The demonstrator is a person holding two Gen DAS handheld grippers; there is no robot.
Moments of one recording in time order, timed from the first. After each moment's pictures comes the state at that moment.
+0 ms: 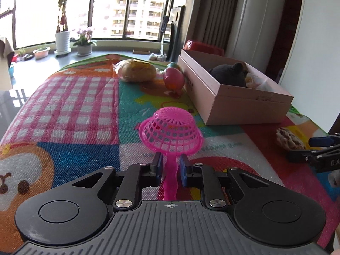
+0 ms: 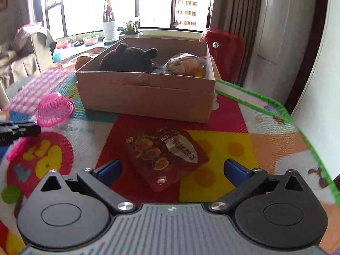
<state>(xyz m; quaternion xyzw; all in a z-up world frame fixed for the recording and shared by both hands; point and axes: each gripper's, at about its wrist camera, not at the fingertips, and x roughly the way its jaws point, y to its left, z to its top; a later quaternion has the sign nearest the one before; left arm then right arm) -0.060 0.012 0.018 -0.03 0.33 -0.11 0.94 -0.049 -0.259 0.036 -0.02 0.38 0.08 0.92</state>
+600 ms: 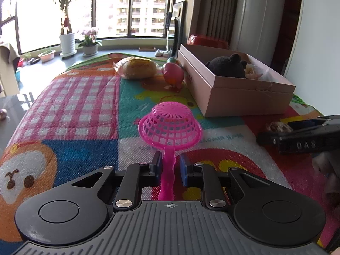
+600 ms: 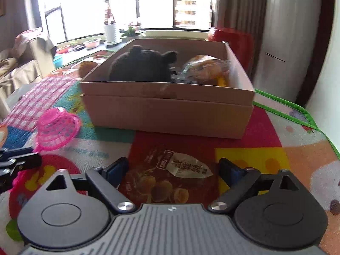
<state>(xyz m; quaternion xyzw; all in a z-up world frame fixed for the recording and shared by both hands) -0.068 0.001 0.021 -0.01 0.34 -0.09 0.94 -0.019 -0.211 0.023 -0.03 0.37 0.11 0.92</state>
